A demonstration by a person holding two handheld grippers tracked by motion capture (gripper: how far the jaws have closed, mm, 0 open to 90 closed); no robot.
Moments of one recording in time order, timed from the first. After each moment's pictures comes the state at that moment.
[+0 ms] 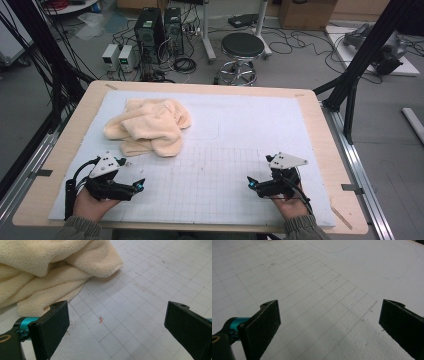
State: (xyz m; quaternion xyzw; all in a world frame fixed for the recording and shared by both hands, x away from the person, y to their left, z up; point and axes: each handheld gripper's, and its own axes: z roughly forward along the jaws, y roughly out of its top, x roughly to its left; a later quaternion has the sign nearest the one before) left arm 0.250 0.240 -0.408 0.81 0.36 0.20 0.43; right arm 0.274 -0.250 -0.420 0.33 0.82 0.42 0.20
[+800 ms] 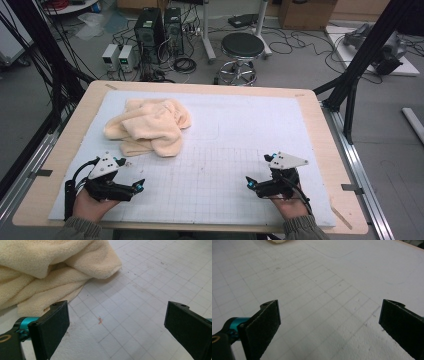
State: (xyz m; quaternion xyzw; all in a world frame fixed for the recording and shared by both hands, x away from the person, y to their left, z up) left arm 0.247 0.241 -0.407 0.80 0.35 0.21 0.43; right arm 0.273 -0.247 -0.416 0.31 0.82 0.44 0.19
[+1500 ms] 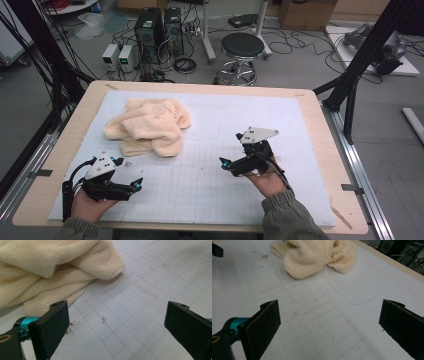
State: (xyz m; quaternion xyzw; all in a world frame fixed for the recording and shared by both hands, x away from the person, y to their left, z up) left arm 0.246 0.245 -0.405 0.80 0.36 0.21 0.44; right arm 0.323 -0.175 -0.371 0.24 0.84 0.46 0.16
